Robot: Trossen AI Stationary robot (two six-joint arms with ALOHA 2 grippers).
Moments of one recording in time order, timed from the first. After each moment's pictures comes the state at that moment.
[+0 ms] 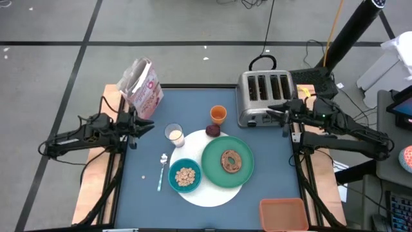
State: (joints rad) left arm 0.16 0.03 0.26 -0.23 0.02 -0.16; right arm -0.28 0.40 0.63 -0.43 0.05 0.02
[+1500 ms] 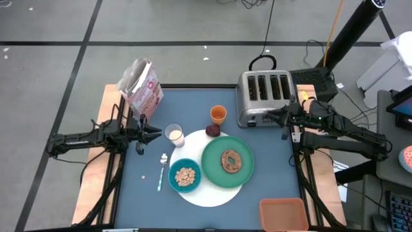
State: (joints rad) left arm 0.11 0.01 0.01 0.02 0.07 -0.18; right arm -0.28 0.35 0.55 -0.45 0.03 0.04
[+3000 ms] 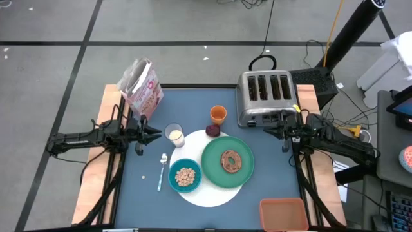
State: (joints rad) left arm 0.09 0.01 0.01 0.02 0.07 -0.23; right arm -0.28 0.00 0.19 -0.32 -0.21 0.09
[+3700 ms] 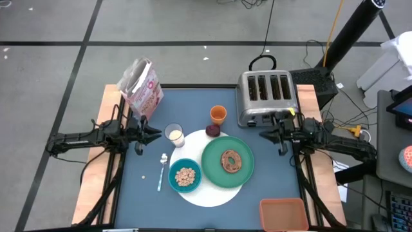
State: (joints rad) left arm 0.09 0.01 0.01 0.02 0.07 -0.29; right arm -0.21 0.01 0.02 0.07 -0.26 0.19
